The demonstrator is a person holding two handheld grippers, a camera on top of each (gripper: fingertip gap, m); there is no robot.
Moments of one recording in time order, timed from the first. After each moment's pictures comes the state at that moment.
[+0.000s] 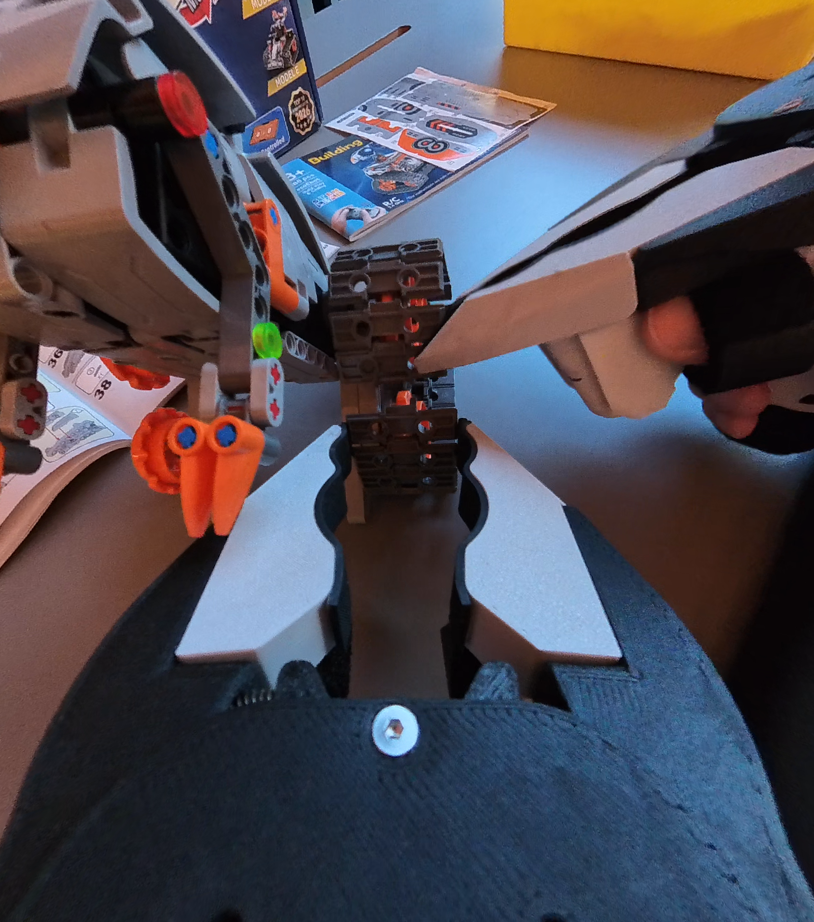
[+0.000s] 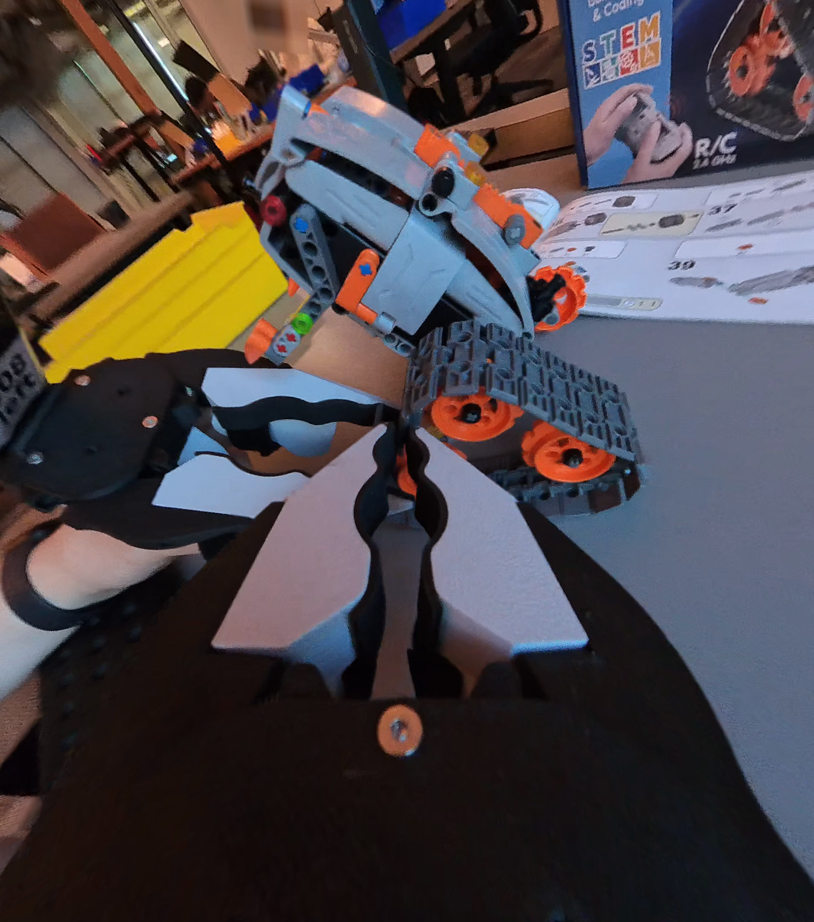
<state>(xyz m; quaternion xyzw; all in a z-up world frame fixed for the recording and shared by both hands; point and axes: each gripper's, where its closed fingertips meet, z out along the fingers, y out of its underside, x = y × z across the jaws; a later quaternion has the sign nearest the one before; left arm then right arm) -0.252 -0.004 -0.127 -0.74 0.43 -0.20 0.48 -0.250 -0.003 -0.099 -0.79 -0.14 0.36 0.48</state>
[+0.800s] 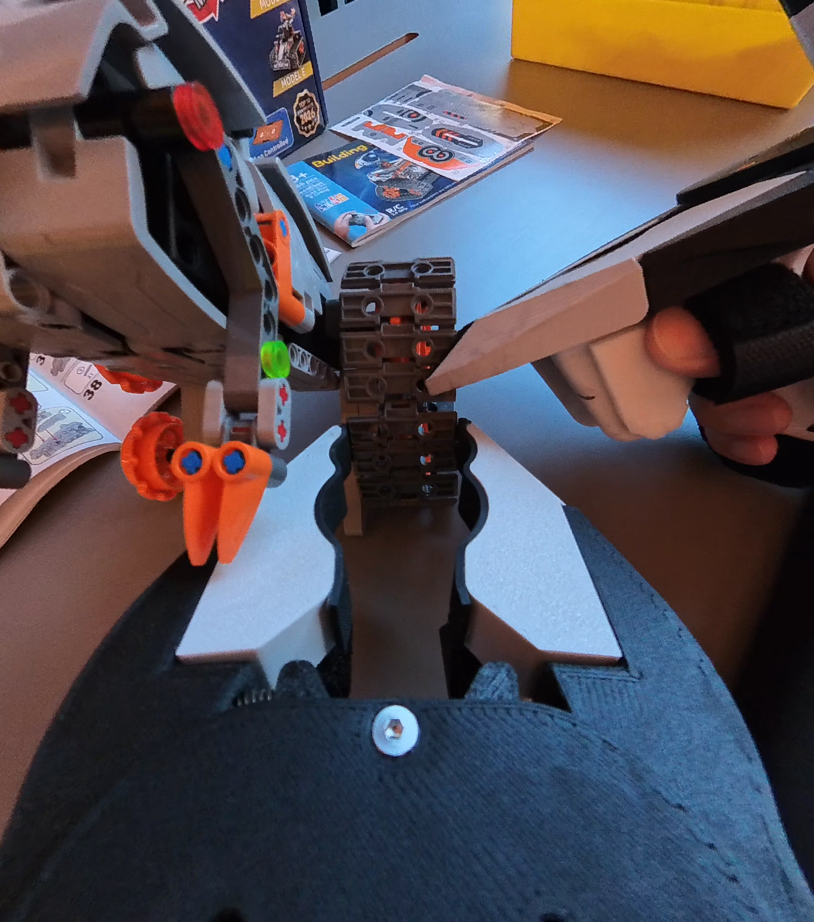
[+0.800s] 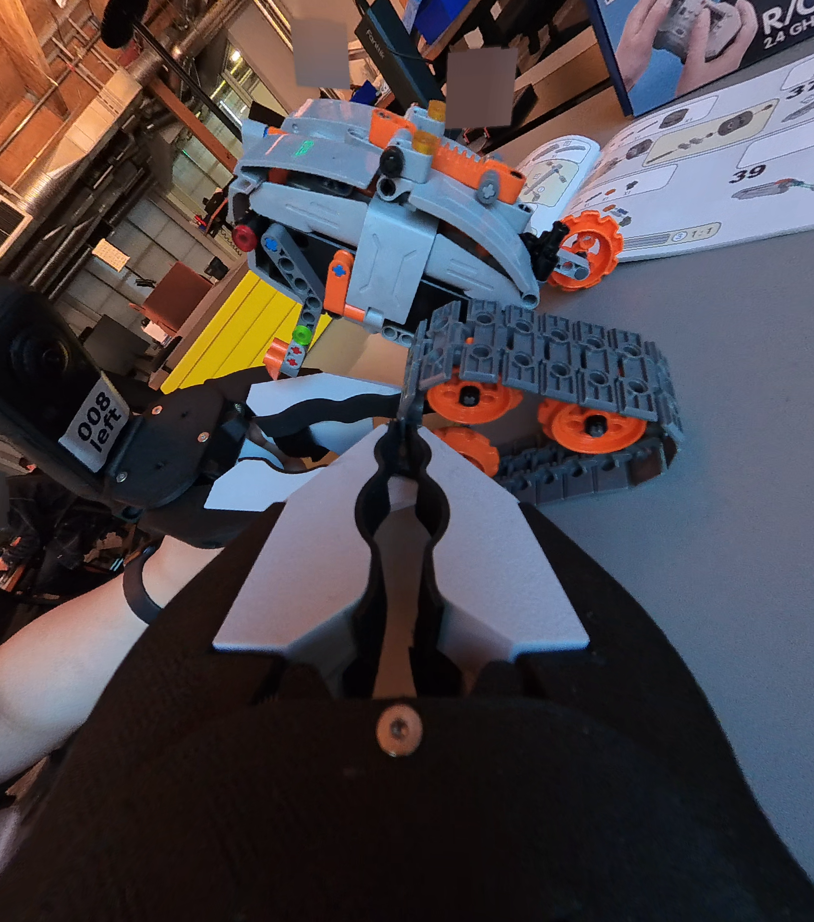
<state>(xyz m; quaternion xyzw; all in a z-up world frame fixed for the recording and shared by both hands) -0.247 0.000 -0.127 -0.75 0.41 -0.21 0.47 -0.250 -0.006 -0.102 -0.77 -0.09 0.47 0.42</state>
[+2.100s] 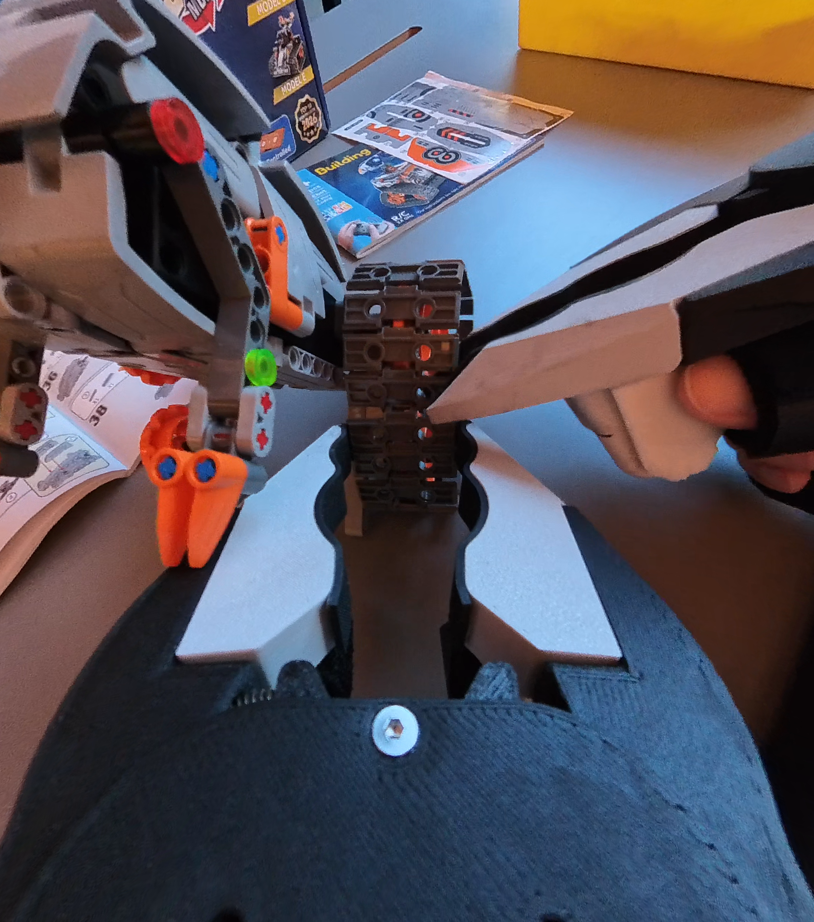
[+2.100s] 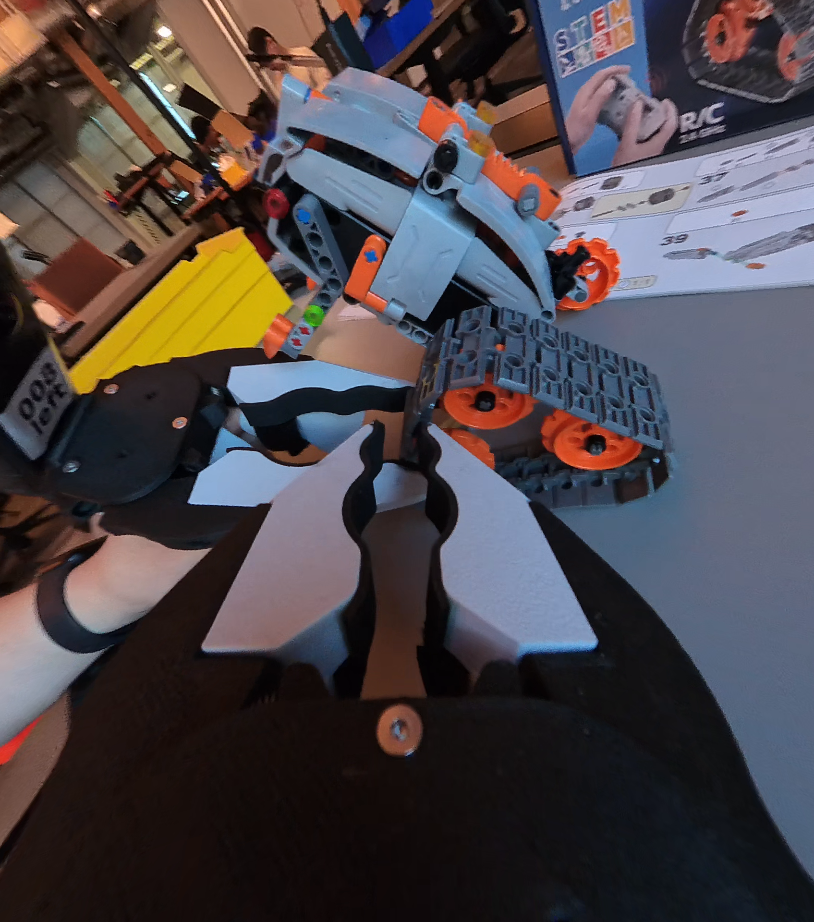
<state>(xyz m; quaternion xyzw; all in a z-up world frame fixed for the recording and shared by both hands) -0.237 0.011 -0.127 -0.75 0.43 -0.19 0.48 -0.245 0.000 -0.101 -0.79 -0.10 0.39 0.47</state>
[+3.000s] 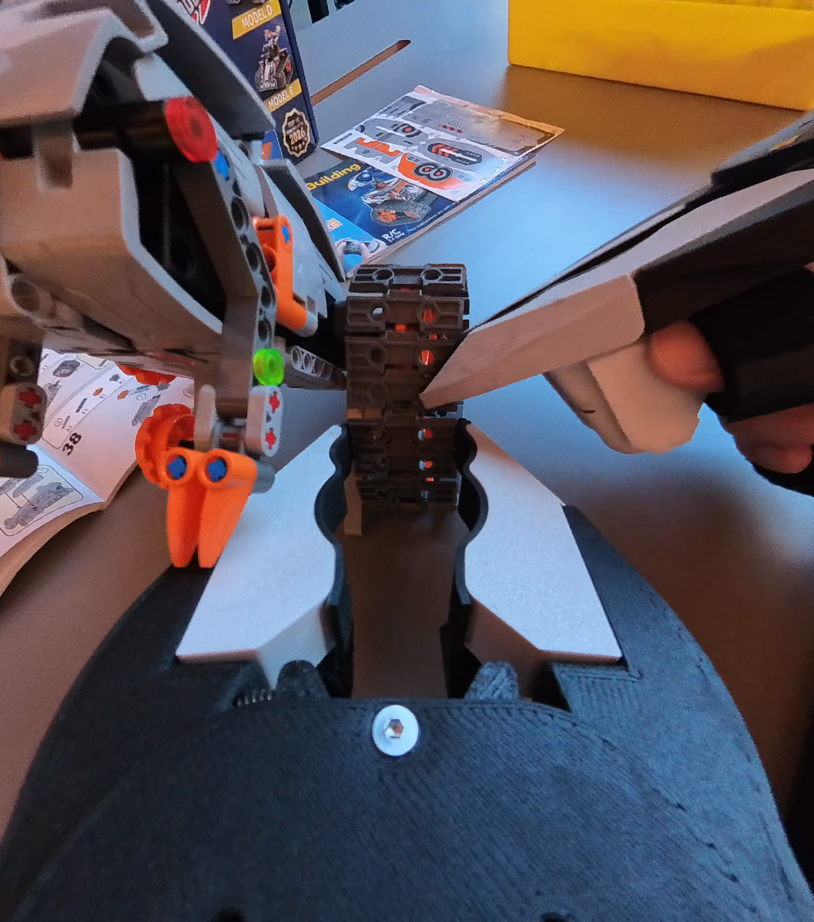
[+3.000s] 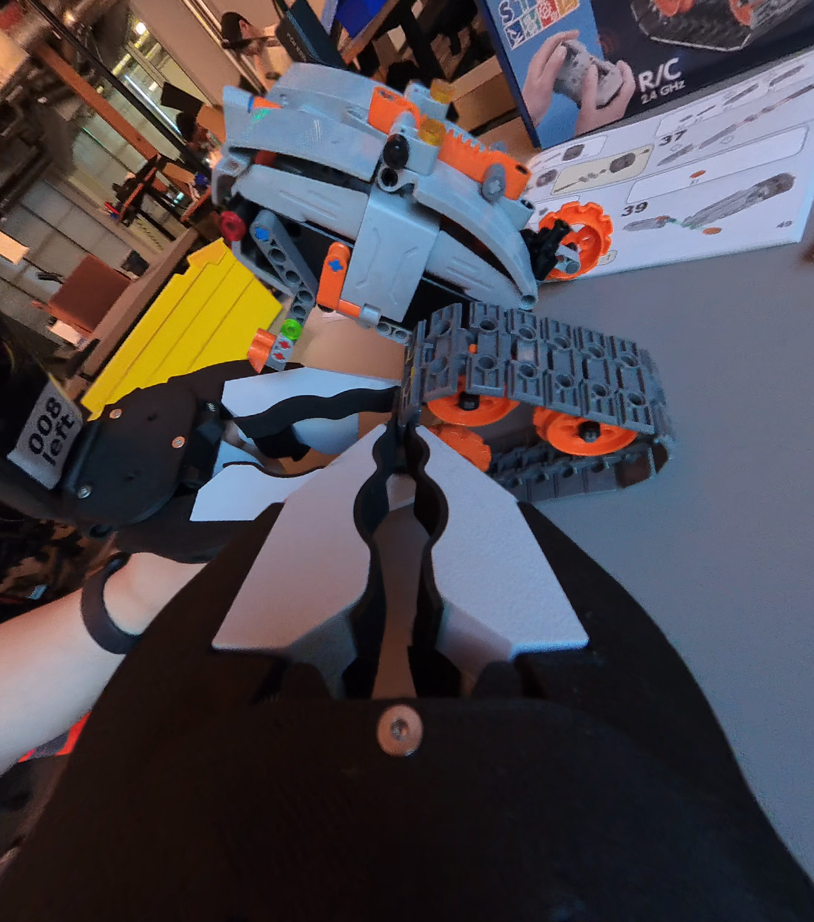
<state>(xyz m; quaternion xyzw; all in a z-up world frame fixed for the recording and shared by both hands) -0.221 0.018 -0.127 -0.74 0.43 -0.20 0.47 -0.227 0.012 -0.104 -0.80 -0.07 0.41 0.43</state>
